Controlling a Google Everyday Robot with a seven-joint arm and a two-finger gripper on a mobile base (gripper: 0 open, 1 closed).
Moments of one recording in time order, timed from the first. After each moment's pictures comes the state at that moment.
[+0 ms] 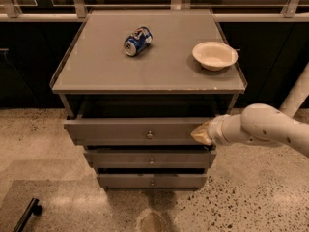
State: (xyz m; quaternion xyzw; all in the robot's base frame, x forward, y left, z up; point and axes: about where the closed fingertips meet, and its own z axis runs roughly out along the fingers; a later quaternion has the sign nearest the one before) arm 0.585 -0.179 0.637 -0.43 0.82 0.10 0.36
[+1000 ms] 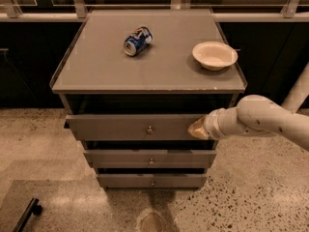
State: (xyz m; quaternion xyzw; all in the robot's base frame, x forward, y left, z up) arm 0.607 -0.170 0.639 -0.46 0.81 0.11 0.35
